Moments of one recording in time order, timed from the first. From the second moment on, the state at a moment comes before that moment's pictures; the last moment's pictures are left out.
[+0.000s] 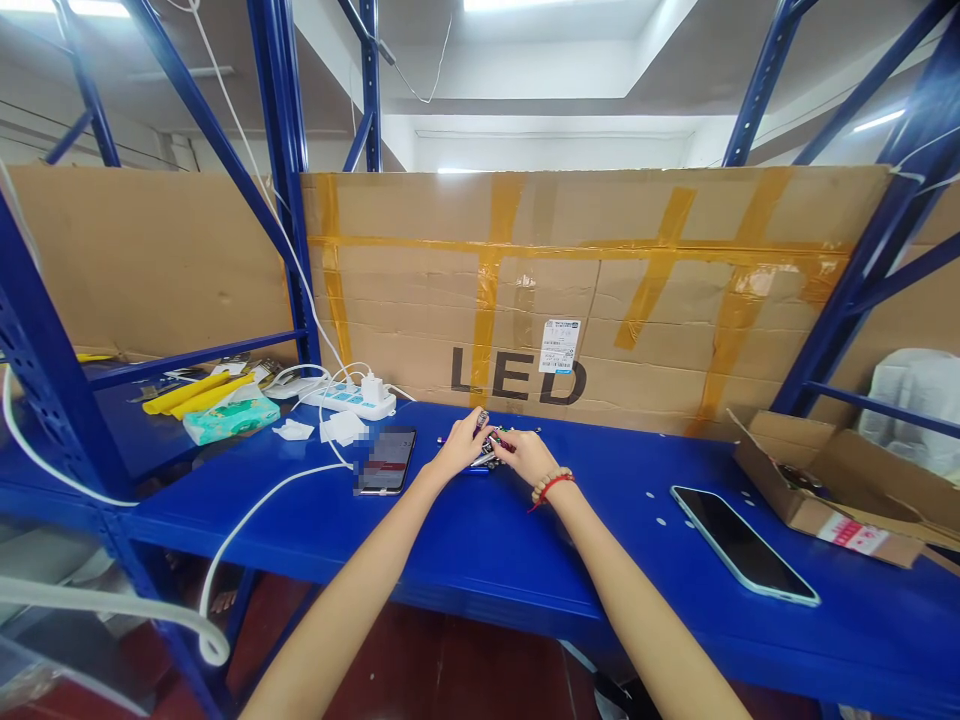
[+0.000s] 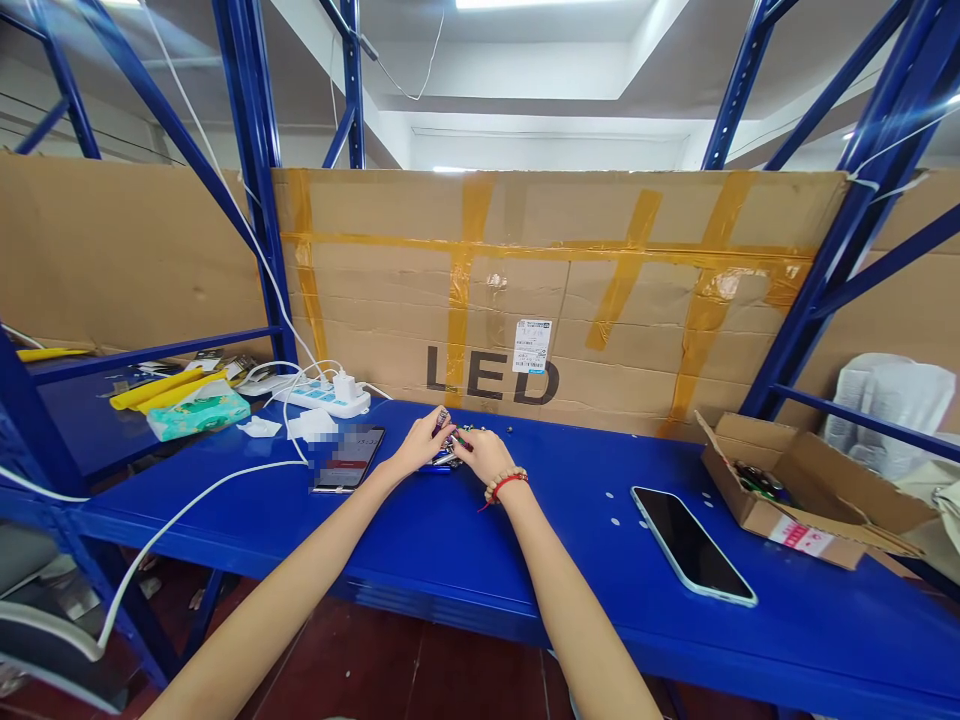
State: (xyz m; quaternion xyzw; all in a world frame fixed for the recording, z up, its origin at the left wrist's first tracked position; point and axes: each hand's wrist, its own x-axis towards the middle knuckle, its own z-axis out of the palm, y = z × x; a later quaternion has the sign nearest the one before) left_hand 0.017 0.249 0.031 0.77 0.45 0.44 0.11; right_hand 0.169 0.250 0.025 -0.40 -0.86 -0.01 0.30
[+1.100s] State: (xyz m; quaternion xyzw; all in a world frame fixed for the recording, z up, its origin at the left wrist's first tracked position) left_hand 0.018 0.244 0.023 0.79 0.54 0.29 -0.02; right_hand 0.161 0.252 0.022 -0.42 -0.78 0.07 0.47
